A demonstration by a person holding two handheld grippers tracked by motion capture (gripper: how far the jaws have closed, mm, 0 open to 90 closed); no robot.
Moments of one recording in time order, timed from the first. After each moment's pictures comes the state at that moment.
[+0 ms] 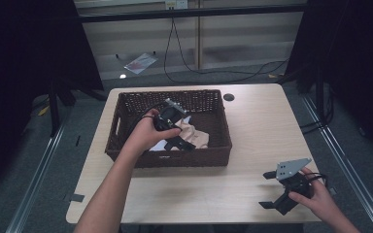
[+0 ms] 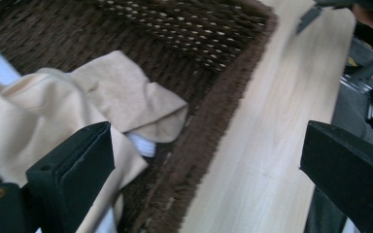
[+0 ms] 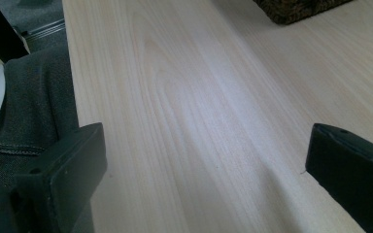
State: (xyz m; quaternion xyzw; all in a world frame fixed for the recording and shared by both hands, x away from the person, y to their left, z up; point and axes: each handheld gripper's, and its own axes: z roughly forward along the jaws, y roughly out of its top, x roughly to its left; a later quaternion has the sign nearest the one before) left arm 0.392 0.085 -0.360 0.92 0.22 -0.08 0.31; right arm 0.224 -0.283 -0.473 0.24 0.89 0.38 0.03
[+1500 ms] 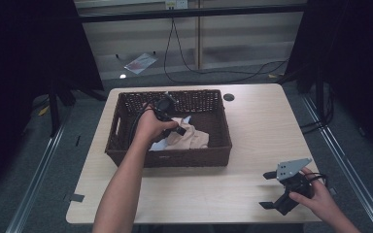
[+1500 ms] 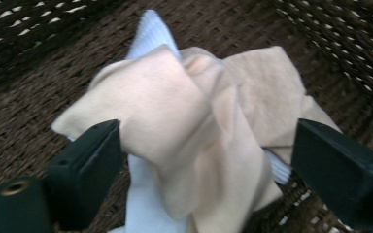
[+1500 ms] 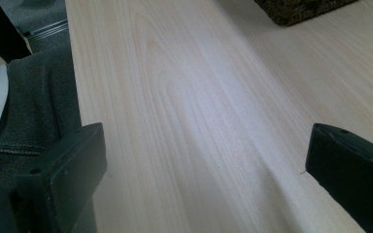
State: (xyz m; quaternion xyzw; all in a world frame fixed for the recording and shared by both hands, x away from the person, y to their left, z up) left arm 0.459 0.096 -0.409 0.90 0.36 0.01 0.25; right arm 0.224 -0.284 -0.473 0.24 0.89 0.38 0.03
